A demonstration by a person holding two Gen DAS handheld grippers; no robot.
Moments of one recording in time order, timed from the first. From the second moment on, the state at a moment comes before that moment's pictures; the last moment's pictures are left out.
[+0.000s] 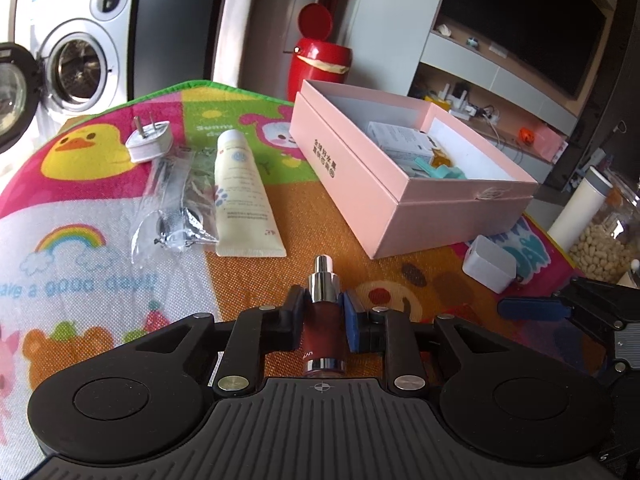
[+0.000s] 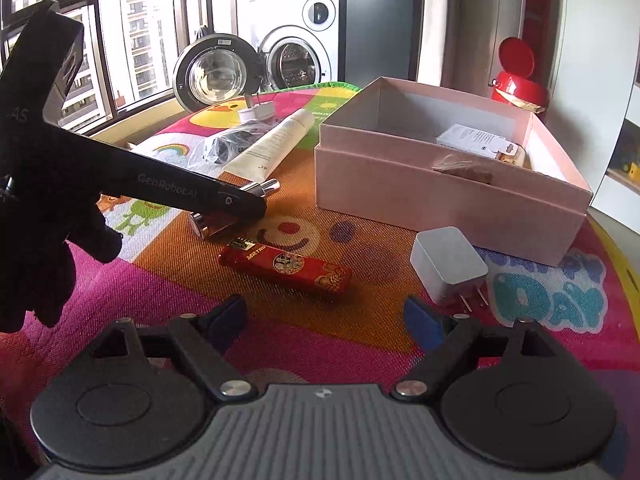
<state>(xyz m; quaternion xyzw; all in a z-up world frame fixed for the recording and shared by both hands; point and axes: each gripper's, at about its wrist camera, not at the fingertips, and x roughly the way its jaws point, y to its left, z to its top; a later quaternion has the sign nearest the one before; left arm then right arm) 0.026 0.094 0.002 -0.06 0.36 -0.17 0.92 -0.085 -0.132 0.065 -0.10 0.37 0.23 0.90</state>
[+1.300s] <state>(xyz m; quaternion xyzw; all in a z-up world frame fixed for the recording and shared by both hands) -0.070 0.098 0.002 0.00 0.32 -0.13 0.94 -0.107 -0.144 0.110 -0.13 0.31 0.19 0.92</state>
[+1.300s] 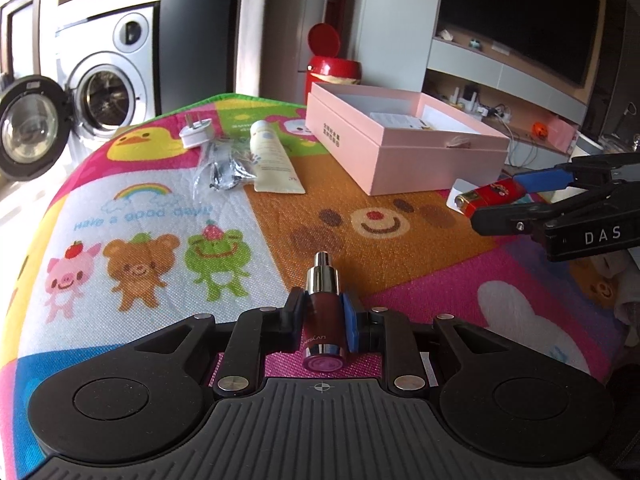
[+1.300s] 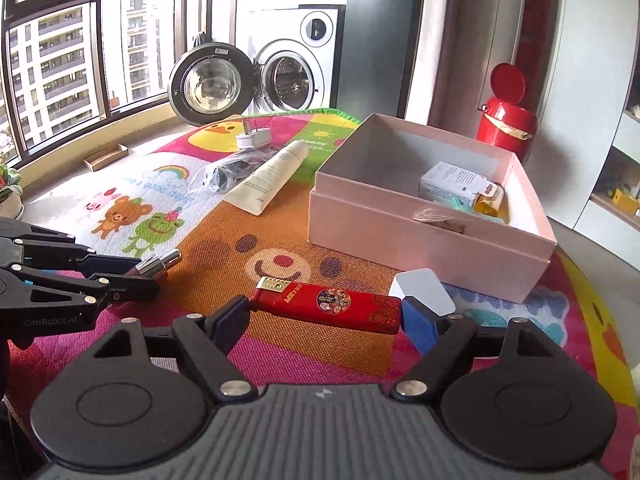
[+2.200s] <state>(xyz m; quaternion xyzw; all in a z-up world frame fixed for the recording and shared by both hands) 0.127 0.016 0.106 -0.04 0.24 -0.20 0.95 0.007 -0.171 0.151 -0.10 0.26 0.18 0.94</state>
